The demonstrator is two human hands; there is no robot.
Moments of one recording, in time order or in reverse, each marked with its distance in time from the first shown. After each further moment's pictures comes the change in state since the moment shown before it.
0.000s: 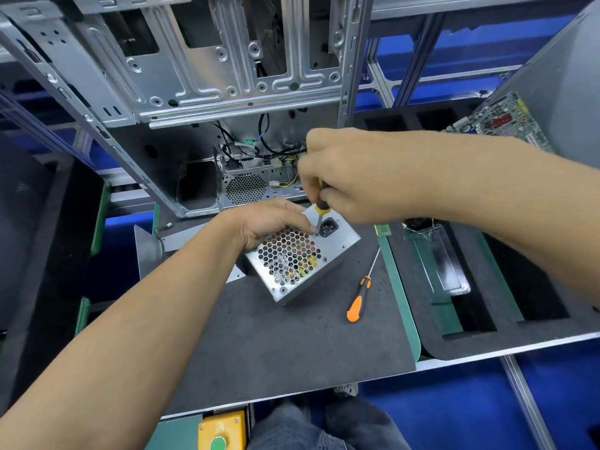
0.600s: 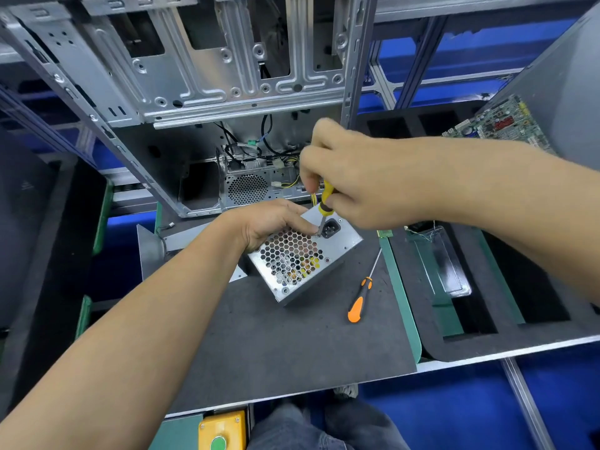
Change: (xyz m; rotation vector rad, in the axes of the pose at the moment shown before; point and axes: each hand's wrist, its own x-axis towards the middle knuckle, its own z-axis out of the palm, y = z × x) left_hand -0.005 0.004 0.004 -0.084 -0.024 -0.051; right_hand -0.007 -0.003 0.000 0.014 -0.060 0.027
